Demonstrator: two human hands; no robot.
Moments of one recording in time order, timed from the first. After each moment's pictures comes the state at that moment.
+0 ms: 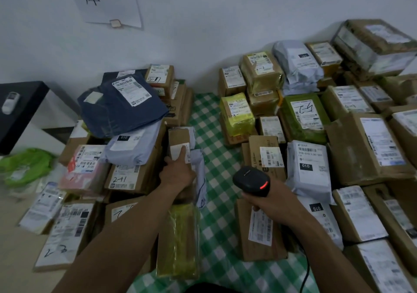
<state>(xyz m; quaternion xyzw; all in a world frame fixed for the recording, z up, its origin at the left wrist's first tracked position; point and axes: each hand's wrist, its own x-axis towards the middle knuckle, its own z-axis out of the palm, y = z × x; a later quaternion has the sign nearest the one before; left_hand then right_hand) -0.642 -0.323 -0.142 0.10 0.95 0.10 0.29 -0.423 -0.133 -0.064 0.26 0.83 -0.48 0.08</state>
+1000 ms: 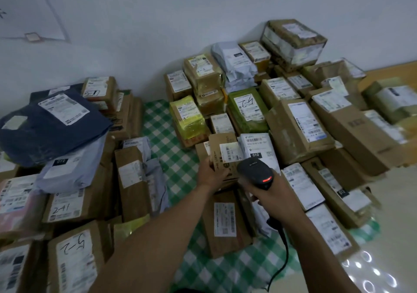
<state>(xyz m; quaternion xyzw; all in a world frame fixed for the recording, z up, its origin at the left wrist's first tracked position) -0.520 -0.160 -0.158 0.13 0.78 0.50 0.35 -0.344 -0.084 -0.066 0.41 0.73 -0.53 -0.10</state>
